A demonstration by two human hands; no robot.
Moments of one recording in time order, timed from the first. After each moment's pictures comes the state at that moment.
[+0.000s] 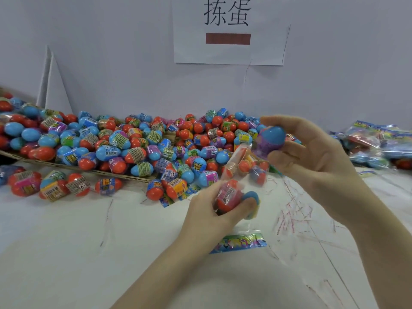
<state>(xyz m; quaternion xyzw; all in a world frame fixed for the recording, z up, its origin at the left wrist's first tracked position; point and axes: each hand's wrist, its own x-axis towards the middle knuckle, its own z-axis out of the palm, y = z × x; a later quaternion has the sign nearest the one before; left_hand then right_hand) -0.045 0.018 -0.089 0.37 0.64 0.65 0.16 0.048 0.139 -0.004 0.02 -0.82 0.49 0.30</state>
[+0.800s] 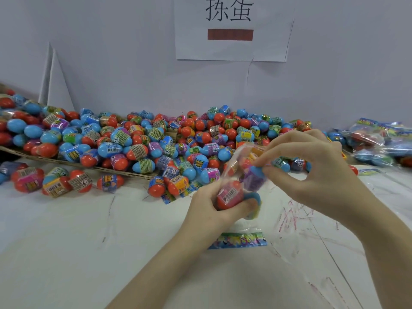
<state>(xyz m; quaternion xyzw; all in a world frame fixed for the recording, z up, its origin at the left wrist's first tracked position) -0.048 0.015 -0.084 0.38 0.62 0.66 0.19 0.050 0.135 -0.004 -0.09 -0.93 0.19 0.29</state>
